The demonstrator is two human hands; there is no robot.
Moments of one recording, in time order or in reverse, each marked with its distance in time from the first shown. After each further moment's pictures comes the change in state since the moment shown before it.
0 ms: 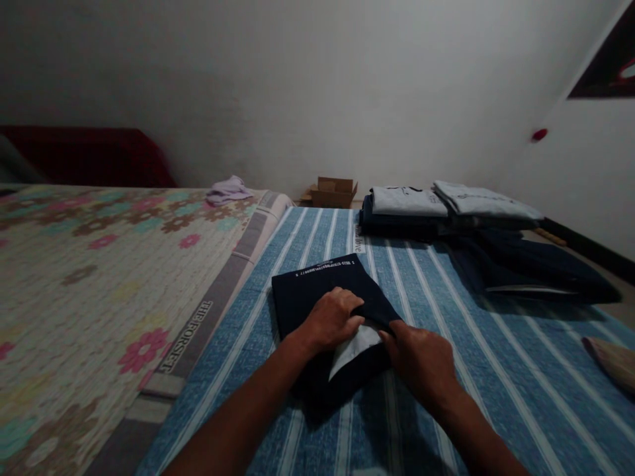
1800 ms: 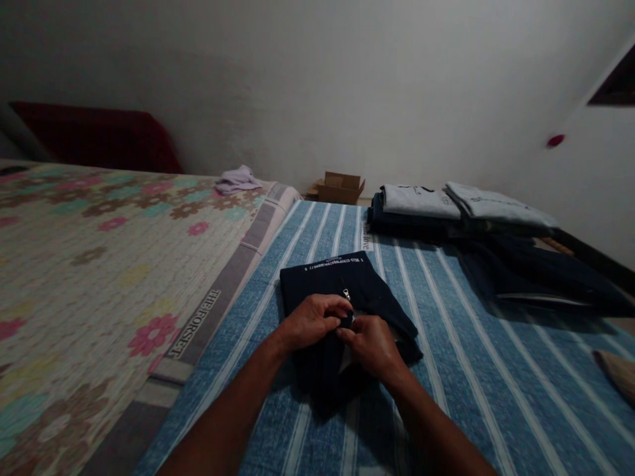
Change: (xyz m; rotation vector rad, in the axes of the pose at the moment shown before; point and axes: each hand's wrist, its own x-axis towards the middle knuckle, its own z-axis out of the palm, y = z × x) left_hand -0.039 -0.029 -0.004 -0.912 -0.017 -0.283; right_hand 0.037 -0.058 0.051 0.785 -0.177 0.026
